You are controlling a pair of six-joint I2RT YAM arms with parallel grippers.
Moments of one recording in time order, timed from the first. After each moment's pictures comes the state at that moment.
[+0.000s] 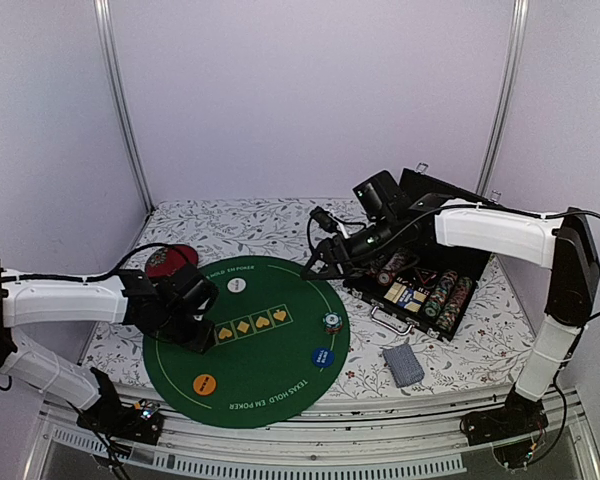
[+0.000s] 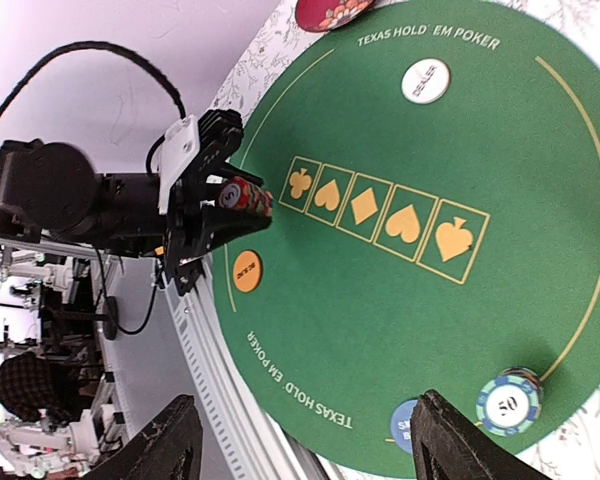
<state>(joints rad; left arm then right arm) -0.84 1.31 0.71 -0.60 -0.20 -0.43 0.77 1.79 1.44 -0.47 -0.68 0.37</state>
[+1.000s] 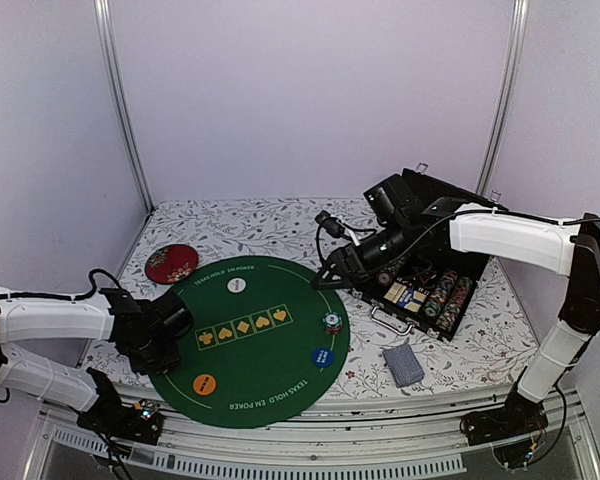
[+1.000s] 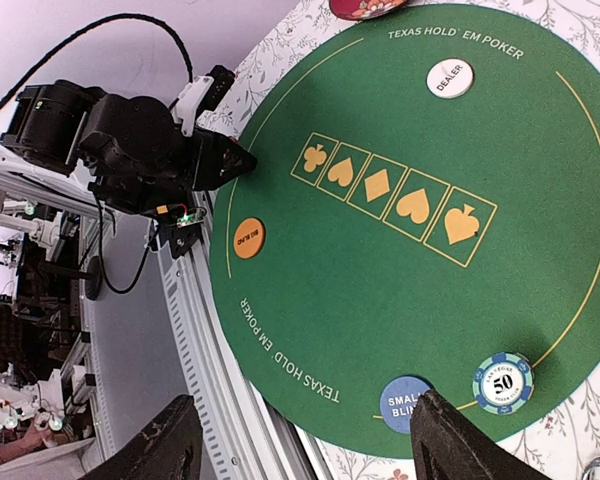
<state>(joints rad) -0.75 1.19 0.50 -0.83 -0.33 -1.21 0.77 1.69 1.35 -0.49 -0.69 0.22</state>
